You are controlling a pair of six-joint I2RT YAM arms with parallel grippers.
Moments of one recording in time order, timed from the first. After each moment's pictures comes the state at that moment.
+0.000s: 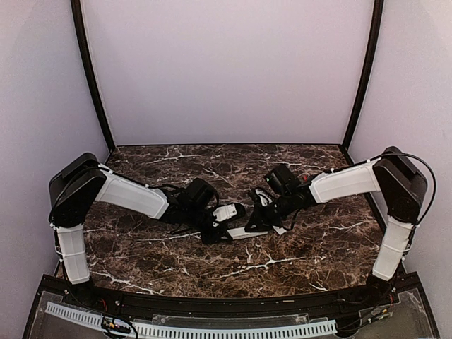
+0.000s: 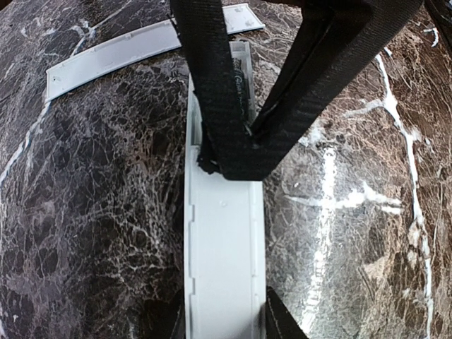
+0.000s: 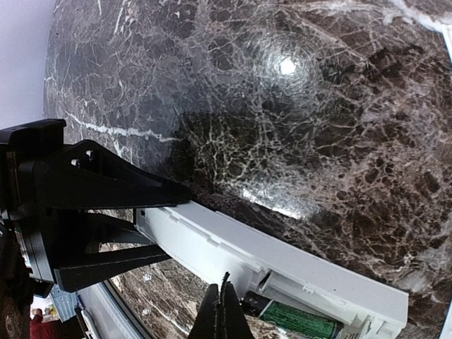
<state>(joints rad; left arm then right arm) -0.88 1.94 1.08 -0.05 0.33 0.36 0.75 1.83 1.04 -0.22 -0.54 0.60</state>
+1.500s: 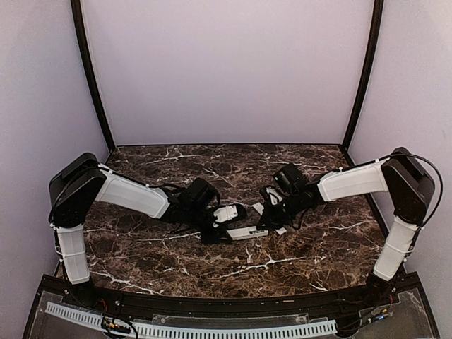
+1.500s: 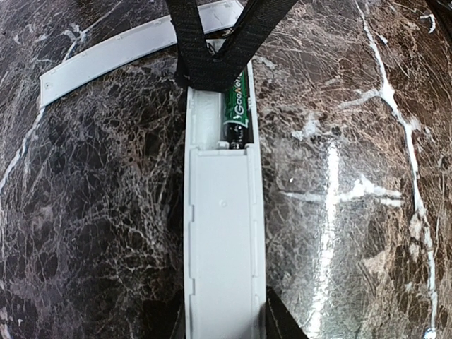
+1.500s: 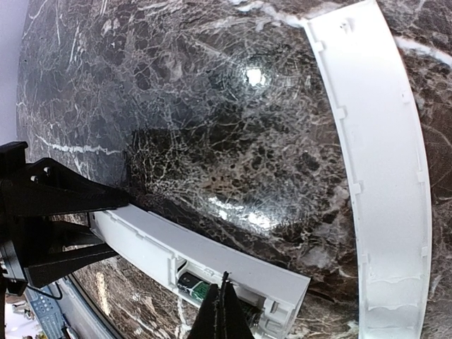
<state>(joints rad) -0.88 1.95 1.09 -0.08 0.32 0.39 0.70 1.78 0.99 -0.27 -0.44 0.57</state>
